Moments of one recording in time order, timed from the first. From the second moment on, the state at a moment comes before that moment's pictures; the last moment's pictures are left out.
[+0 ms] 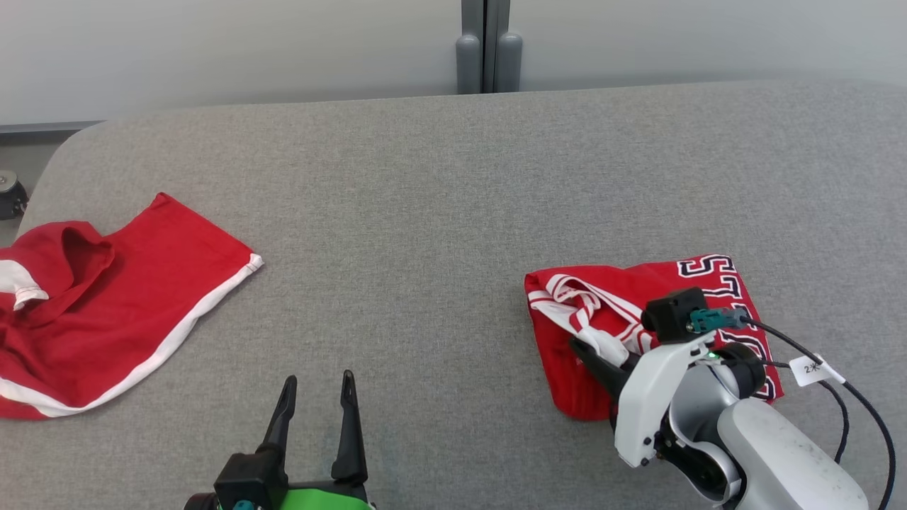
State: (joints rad) left arm 0.09 0.05 -0.32 0.08 -0.32 0.15 -0.26; right arm -0.28 -0.30 0.49 0.21 0.59 0.13 0.28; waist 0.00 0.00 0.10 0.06
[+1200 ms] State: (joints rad) left arm 0.10 0.05 -0.27 0.07 -0.30 0.15 -0.26; right arm -0.15 -0.29 0.08 0.27 0.34 0.13 -0.23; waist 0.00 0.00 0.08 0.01
